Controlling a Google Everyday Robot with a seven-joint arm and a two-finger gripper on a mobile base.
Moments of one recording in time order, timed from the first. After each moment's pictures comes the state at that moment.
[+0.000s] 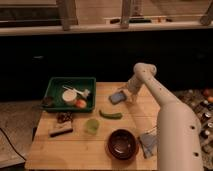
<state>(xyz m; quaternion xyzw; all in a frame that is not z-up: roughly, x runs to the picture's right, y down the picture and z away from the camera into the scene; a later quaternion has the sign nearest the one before) 0.162 0.059 0.981 -0.24 -0.25 -0.28 0.89</state>
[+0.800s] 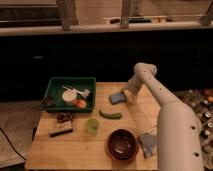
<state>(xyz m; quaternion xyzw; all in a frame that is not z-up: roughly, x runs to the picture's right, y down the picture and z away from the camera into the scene) 0.166 0.058 0.979 -0.24 -0.25 -0.28 0.90</state>
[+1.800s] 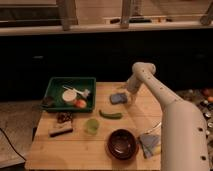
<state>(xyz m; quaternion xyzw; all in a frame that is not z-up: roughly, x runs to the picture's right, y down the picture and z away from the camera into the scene) 0.148 0.055 0.960 -0.24 -0.25 -0.30 0.89</state>
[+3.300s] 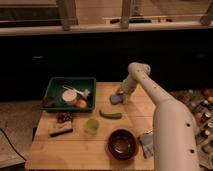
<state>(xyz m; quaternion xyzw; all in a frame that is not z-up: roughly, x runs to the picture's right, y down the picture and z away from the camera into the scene) 0.123 0.067 0.973 -0.28 -0.26 -0.22 0.90</state>
